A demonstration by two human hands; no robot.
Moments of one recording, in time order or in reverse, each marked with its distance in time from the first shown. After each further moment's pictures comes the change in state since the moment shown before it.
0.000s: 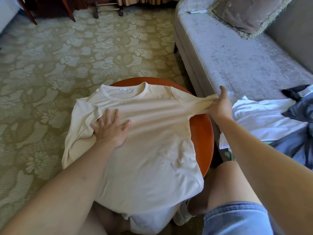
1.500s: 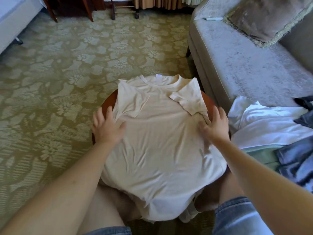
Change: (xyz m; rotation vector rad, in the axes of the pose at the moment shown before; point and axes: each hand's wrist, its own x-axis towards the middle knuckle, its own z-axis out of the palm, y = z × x) left_hand -0.040 -0.067 -0.017 -0.310 0.315 -0.096; right_hand -0.078 0.021 0.027 -0.386 -0.158 -0.226
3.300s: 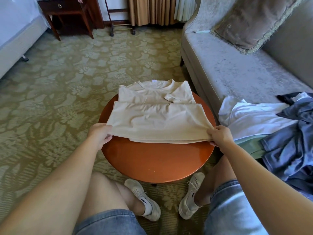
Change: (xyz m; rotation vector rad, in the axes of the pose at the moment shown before) left_hand -0.026 -0.026 -0.038 -0.944 -0.221 -0.523; right_hand -0.055 0.025 -0.037 0.495 -0.137 0.482
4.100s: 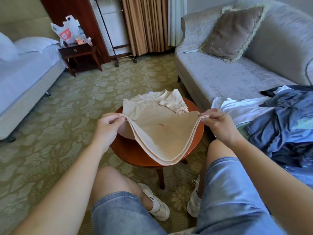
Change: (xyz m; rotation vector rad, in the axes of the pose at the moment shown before) left_hand -0.180 0.019 -0.019 0.127 -0.155 0.690; right_hand -0.140 0.001 -0.082 0.268 -0.148 -0.715
